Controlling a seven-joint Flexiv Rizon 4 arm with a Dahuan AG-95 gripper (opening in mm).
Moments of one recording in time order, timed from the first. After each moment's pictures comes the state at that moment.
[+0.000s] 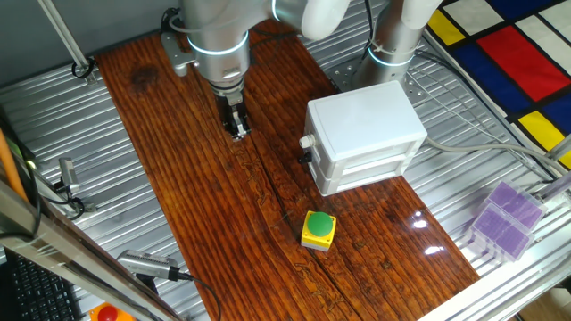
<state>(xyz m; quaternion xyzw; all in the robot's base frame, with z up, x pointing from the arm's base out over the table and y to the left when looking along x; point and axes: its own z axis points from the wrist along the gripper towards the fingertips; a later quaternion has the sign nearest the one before) 0.488 0.064 0.167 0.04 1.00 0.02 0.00</state>
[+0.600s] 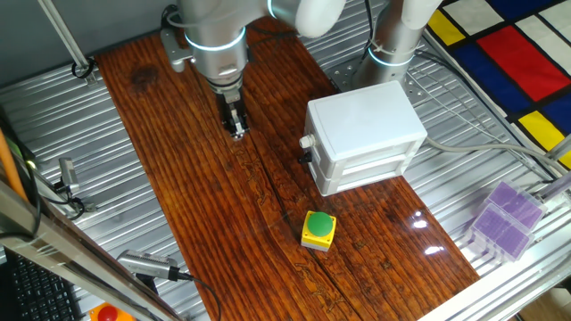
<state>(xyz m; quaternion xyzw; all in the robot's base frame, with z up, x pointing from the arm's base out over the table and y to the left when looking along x) 0.487 0.064 0.168 0.05 1.00 0.05 -0.02</state>
